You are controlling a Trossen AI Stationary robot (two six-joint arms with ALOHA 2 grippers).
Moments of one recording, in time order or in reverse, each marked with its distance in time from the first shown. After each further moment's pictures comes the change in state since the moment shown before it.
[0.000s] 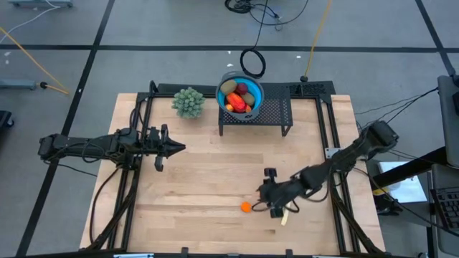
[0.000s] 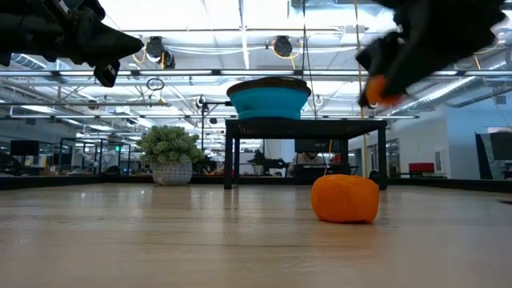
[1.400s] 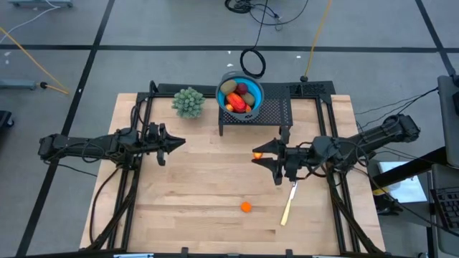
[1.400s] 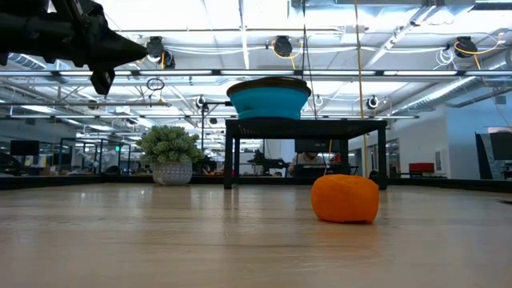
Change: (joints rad) left arm 0.000 0.000 0.000 0.000 -0.134 -0.178; right arm -0.194 -0.369 0.002 0.591 0.028 -1.164
